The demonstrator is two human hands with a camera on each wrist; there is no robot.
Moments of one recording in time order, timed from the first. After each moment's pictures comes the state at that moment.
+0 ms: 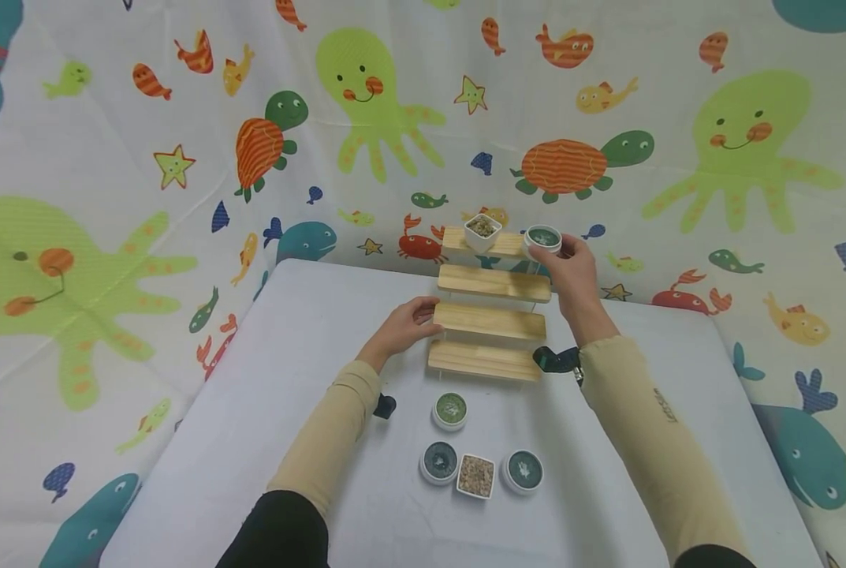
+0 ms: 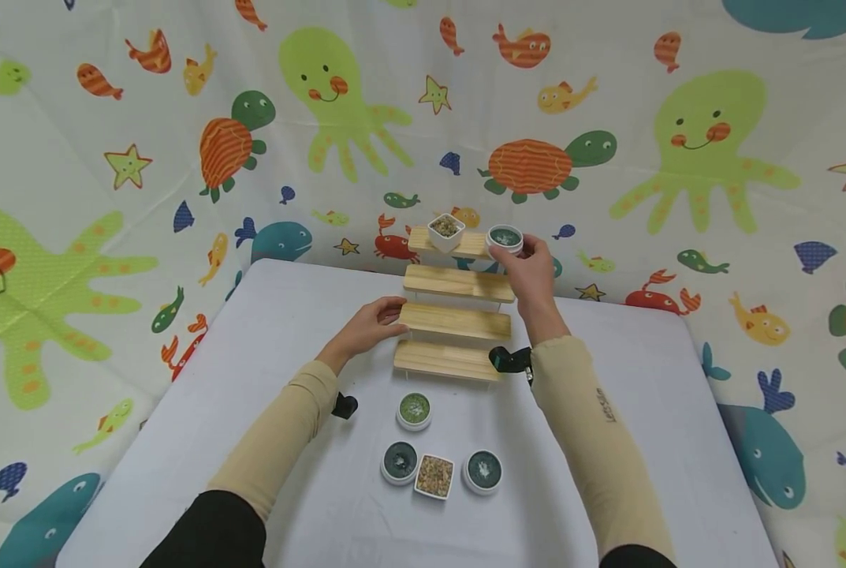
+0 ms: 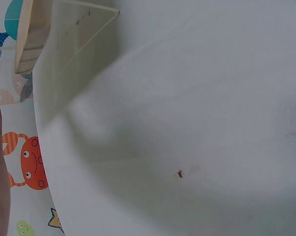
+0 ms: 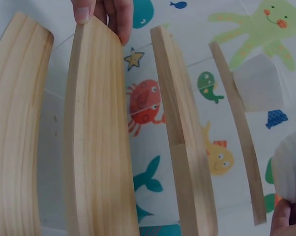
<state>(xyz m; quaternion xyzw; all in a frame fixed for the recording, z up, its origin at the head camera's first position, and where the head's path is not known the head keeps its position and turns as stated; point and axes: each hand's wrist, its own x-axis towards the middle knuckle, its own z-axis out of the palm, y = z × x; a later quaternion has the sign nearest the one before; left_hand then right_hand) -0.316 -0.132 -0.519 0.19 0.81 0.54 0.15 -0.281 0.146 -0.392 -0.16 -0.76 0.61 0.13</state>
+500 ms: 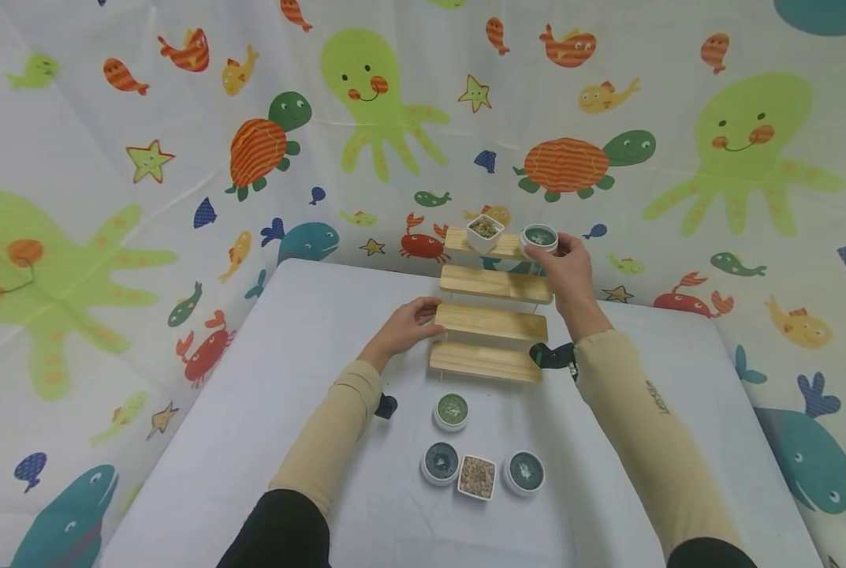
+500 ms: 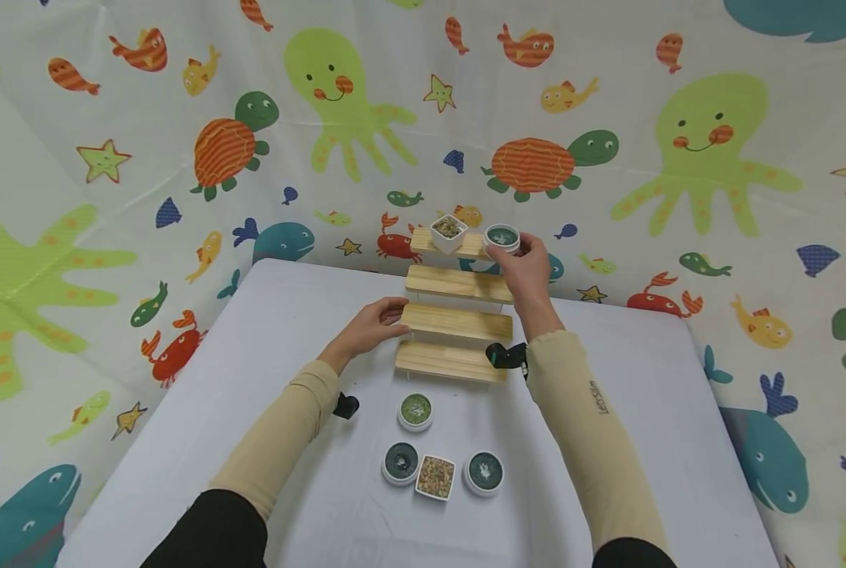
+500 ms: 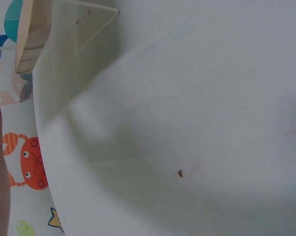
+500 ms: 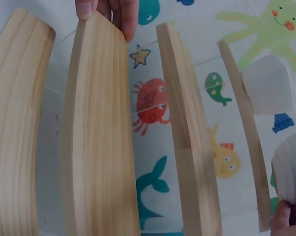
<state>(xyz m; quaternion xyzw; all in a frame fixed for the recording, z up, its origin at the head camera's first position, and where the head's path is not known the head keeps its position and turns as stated) -0.302 -0.130 -0.521 0.19 0.80 0.55 0.14 -0.280 0.142 -0.393 -0.15 -0.78 0.60 0.12</state>
